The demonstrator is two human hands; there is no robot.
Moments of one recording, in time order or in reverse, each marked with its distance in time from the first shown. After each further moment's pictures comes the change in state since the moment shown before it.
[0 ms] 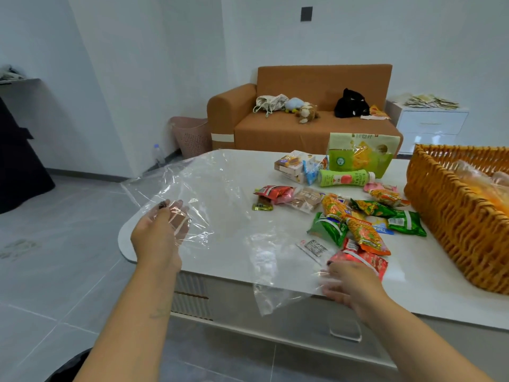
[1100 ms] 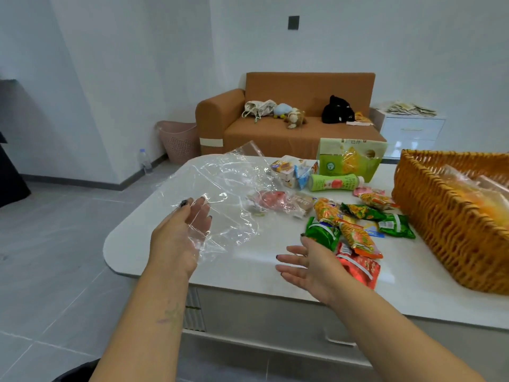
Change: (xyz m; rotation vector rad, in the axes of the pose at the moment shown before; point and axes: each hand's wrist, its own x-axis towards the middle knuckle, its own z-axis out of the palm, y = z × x) left_hand -0.005 -0.003 0.027 -0.109 -0.241 -0.291; right_hand -0.008 -0.027 0.055 0.150 -0.259 0.066
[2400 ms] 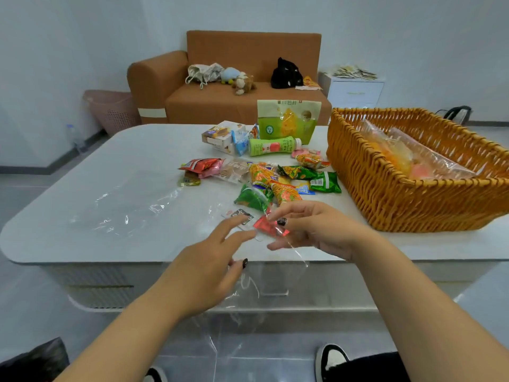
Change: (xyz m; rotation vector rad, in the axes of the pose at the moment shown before) left_hand -0.071 -0.130 0.010 1.670 -1.002 0.824; right_hand -0.052 -0.040 -0.131 -0.487 -0.291 -0.235
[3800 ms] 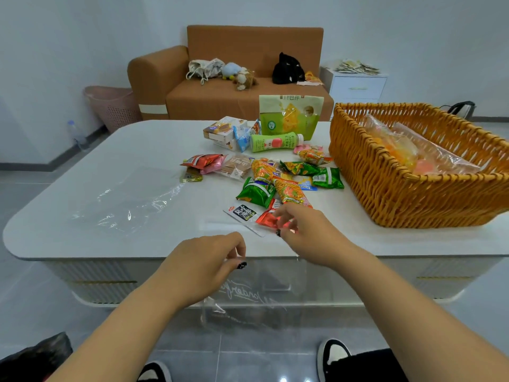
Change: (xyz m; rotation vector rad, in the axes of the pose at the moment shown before) left_hand 0.002 -0.001 -0.013 0.100 -0.191 -0.149; right_hand 0.012 0.026 0.016 -0.812 0.294 -0.196
